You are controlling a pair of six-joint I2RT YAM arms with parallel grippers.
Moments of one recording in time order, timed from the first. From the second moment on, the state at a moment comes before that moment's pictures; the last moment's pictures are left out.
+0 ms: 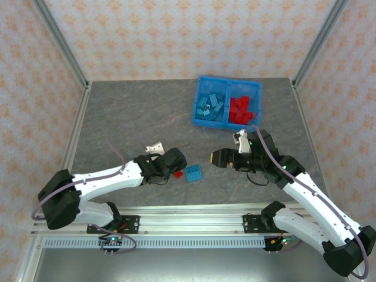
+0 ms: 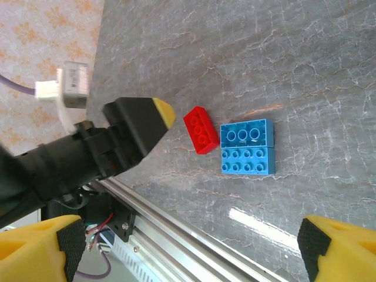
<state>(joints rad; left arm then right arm) -0.91 1.36 0.82 -0.62 -0.39 -1.41 0.56 0.83 0.81 -0.70 -0.42 0.69</state>
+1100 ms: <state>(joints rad) -0.91 1.60 0.94 -0.63 -0.38 -1.49 0.56 0.84 0.82 -0.77 -0.38 0.64</state>
